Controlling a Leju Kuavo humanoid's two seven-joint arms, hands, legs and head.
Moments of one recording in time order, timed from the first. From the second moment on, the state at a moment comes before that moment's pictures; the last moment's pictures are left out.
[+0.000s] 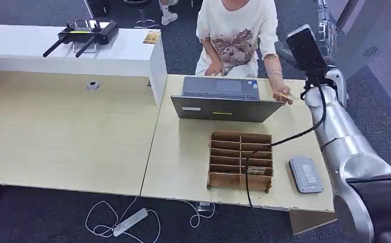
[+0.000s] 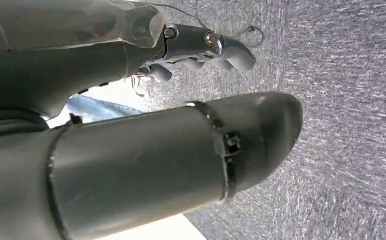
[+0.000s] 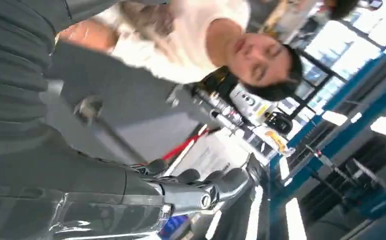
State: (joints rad) left arm -0.04 -0.02 0.15 -0.19 -1.49 -0.14 0.02; right arm -1.08 -0.10 0.25 -0.61 0.27 -0.33 -0.44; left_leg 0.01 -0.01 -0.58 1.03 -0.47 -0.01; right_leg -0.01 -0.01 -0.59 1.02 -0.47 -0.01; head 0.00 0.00
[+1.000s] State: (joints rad) left arm -0.03 -0.02 0.17 -0.19 -1.50 -0.08 0.05; right arm 0.09 -0.30 0.01 -1.75 -0.30 -0.21 -0.57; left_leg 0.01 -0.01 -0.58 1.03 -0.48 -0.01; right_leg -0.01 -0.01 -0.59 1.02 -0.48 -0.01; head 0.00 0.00
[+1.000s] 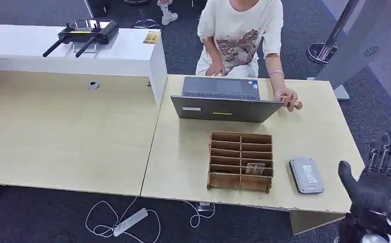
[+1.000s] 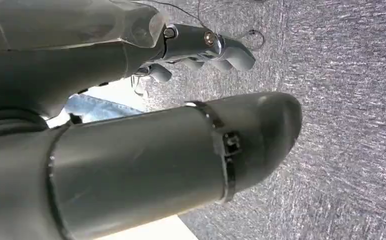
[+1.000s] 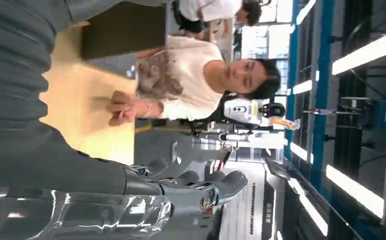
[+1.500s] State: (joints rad) left arm -0.03 -0.03 0.17 -0.19 -1.51 -0.07 0.07; right arm 0.16 -0.04 0.09 -1.65 1.21 -0.69 -0.30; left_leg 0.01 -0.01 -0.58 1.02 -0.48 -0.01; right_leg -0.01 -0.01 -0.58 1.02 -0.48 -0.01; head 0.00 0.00
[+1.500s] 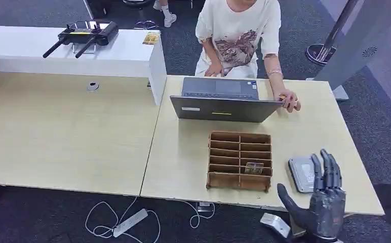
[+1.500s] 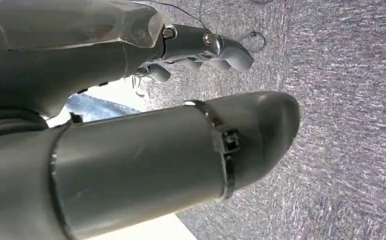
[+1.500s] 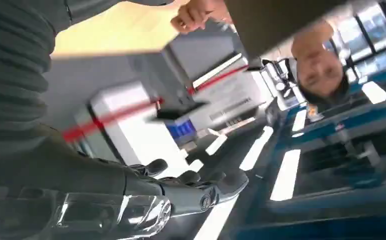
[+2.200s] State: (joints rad) left arm -0.03 -0.03 0.17 -0.19 -1.51 -0.09 0.06; right arm 0.07 -0.01 0.22 -1.53 1.08 -0.56 -0.02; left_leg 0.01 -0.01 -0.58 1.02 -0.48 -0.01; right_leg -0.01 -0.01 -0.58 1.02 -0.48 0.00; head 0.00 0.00
